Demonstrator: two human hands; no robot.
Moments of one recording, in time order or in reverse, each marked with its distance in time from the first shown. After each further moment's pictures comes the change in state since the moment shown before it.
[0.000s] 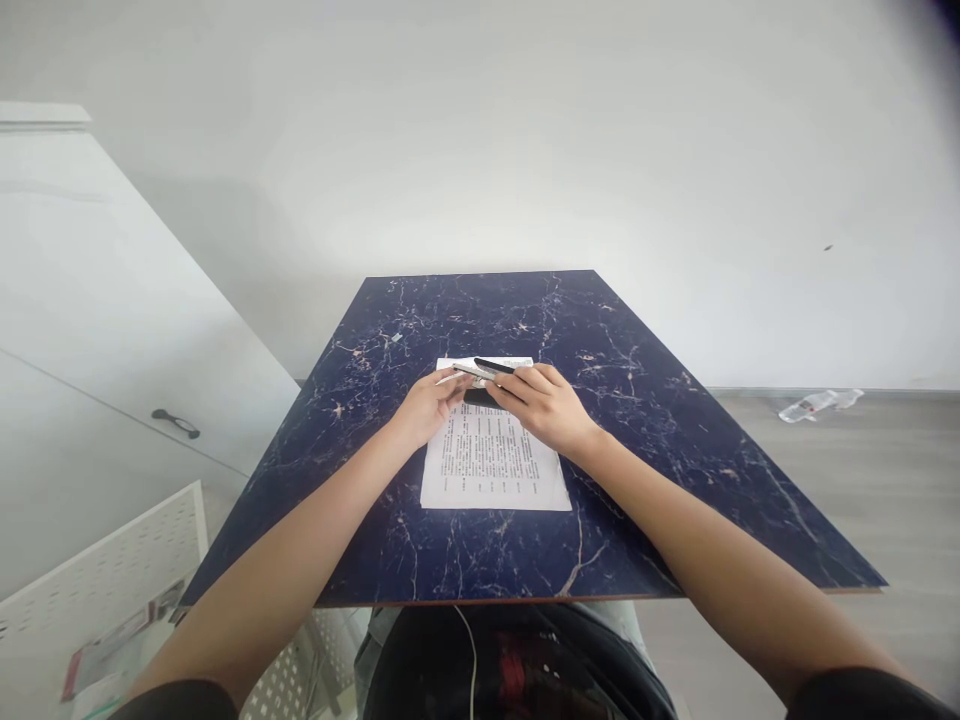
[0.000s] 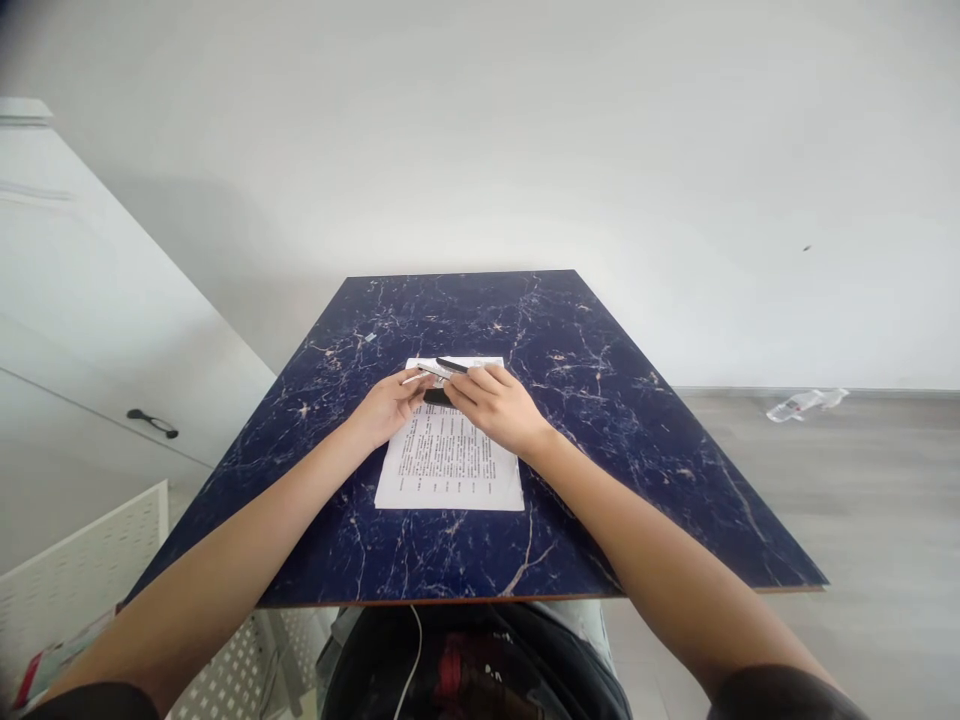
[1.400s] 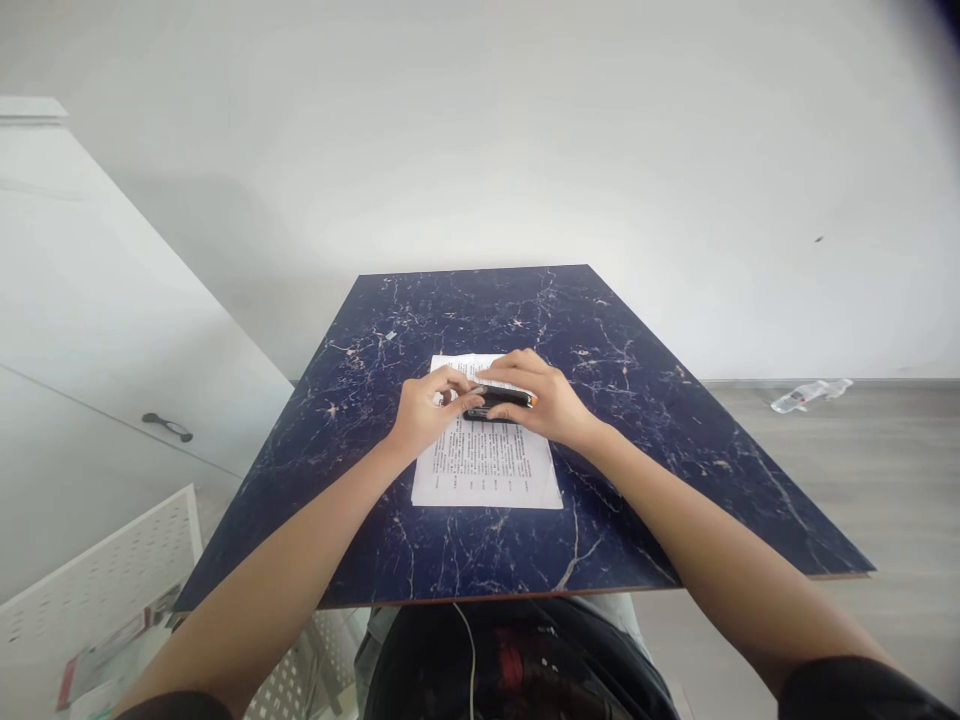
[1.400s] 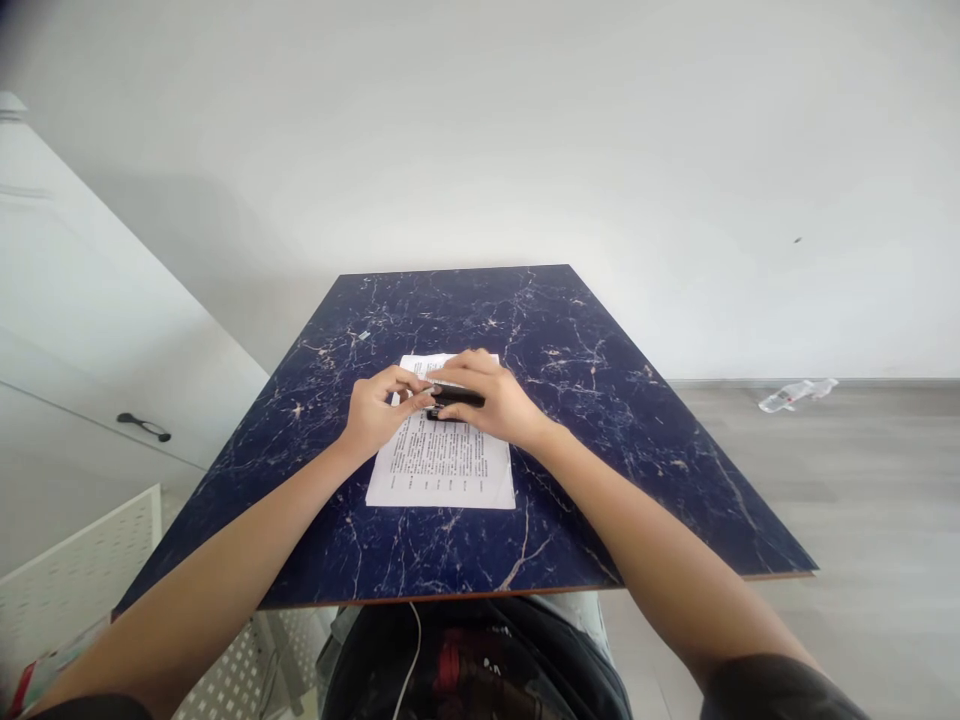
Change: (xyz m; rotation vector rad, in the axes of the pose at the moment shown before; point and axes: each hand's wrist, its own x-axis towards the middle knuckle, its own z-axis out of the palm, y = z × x) left_hand -0.044 0.025 0.026 0.744 -0.084 0.646; right_hand 0.004 0.003 -0.009 0.484 0.104 0.107
